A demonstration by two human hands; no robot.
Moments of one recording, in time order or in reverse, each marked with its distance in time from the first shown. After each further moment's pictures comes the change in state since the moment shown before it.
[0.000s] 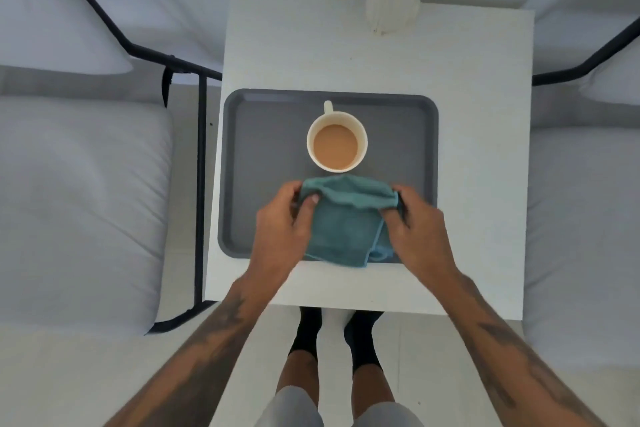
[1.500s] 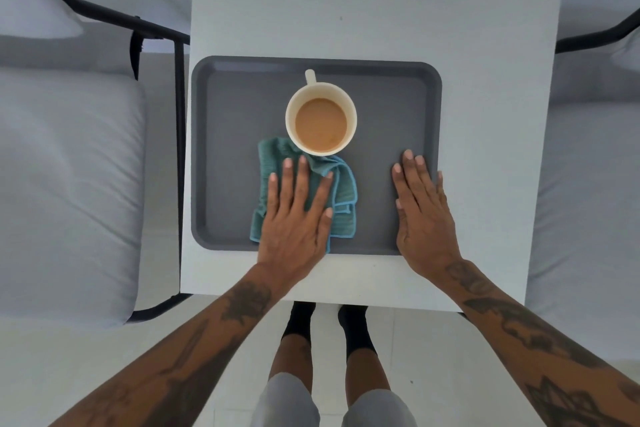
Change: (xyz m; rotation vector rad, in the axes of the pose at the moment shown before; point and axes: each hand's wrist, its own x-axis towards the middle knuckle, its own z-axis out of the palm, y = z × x) left_hand 0.007 -0.072 0.063 0.984 -0.134 0.427; right_hand 0.024 0.110 0.019 -0.601 0.070 -0.425
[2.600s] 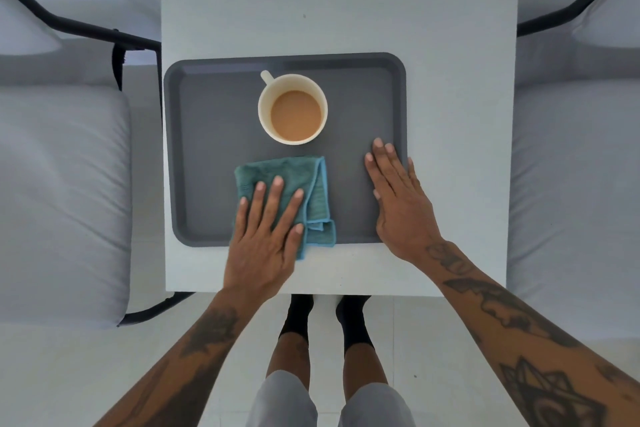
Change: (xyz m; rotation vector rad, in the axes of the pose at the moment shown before) left_hand -0.041 -0.001 0.005 0.043 -0.032 -0.005; right_hand -0.001 0.011 -0.005 0.051 -0.039 -0.024
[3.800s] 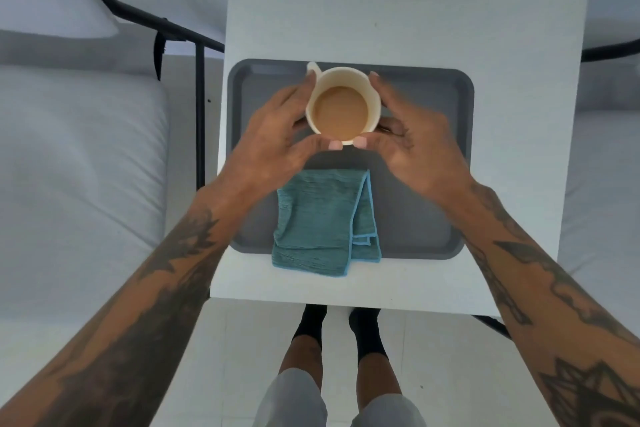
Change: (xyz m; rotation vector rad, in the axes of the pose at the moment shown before) left_hand 0.115 -0.084 -0.126 -0.812 0.091 0.101; right_hand 0.124 -0.108 -0.071 0.708 -0.098 0.131
